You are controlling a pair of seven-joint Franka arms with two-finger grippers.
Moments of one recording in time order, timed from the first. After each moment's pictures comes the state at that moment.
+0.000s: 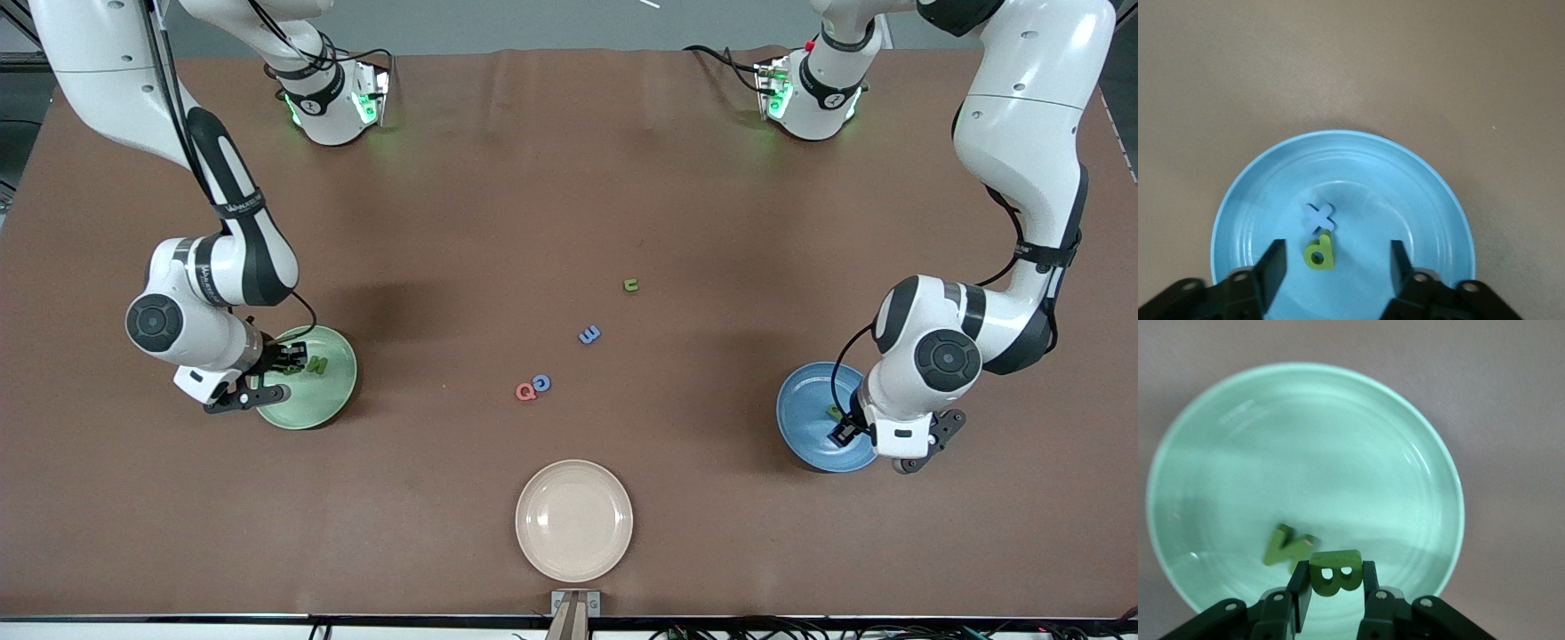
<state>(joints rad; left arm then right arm) 0.11 0.68 -0.28 -1.62 0.38 2.29 -1.06 0.04 0.48 -0.04 -1.99 -0.02 2.35 -0.20</state>
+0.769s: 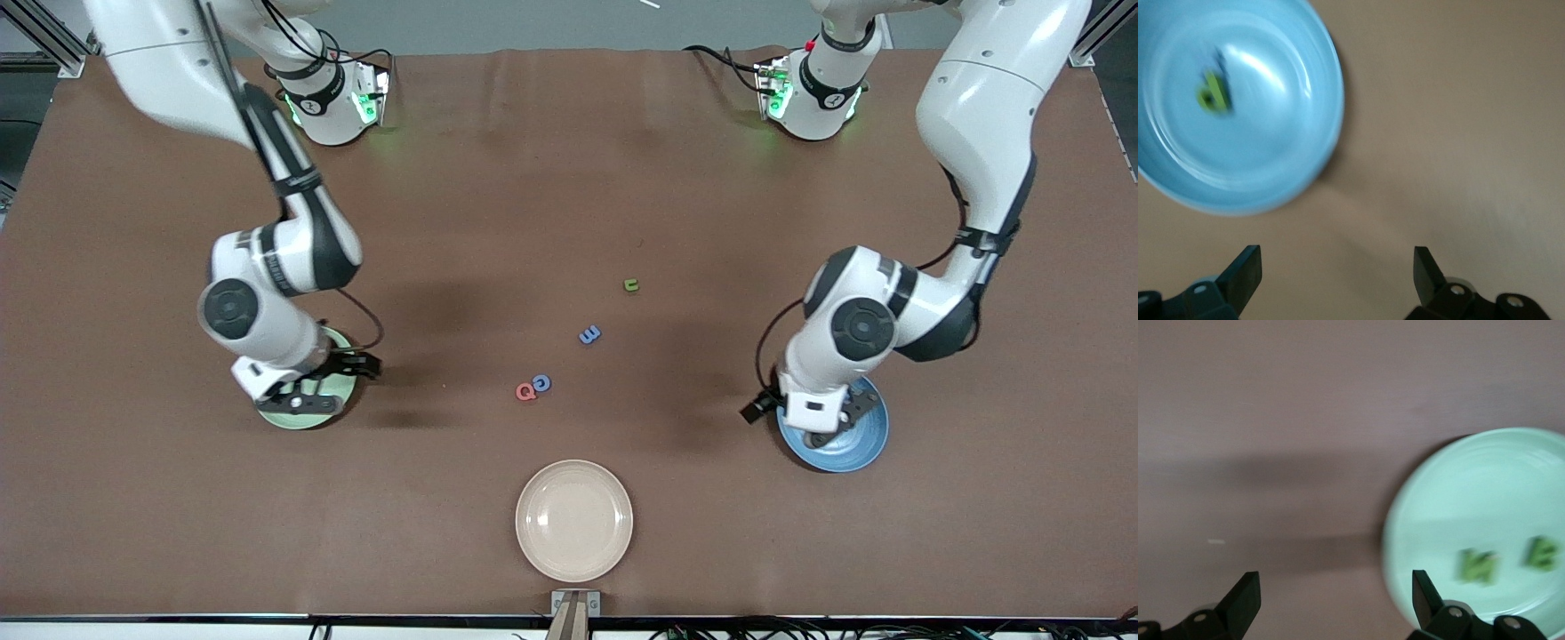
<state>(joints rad) 0.10 0.65 -0.53 -1.67 0.38 2.21 -1.18 0.30 0.48 0.00 -1.84 0.00 2.32 0.40</state>
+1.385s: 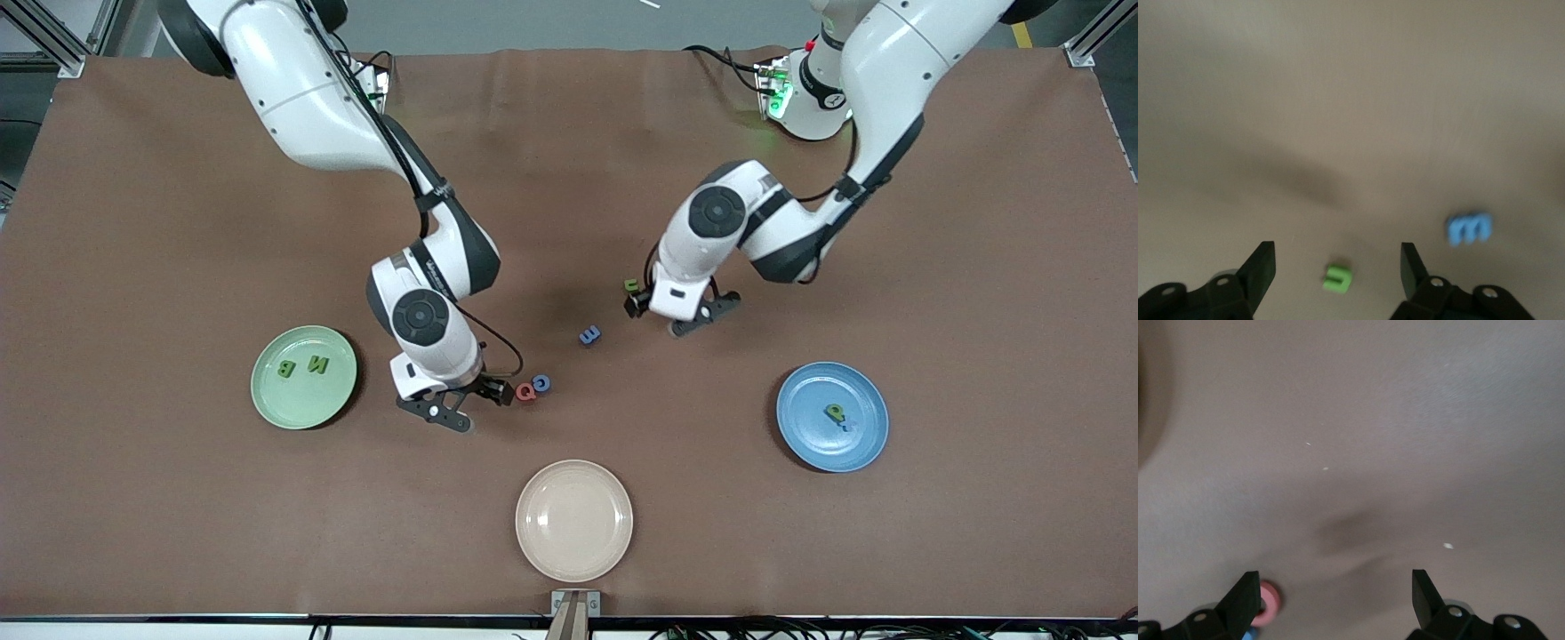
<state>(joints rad) 0.07 0.55 -0.77 -2.06 0.42 2.44 -1.40 0.52 0.82 -0.01 -1.42 0.00 2.30 0.95</state>
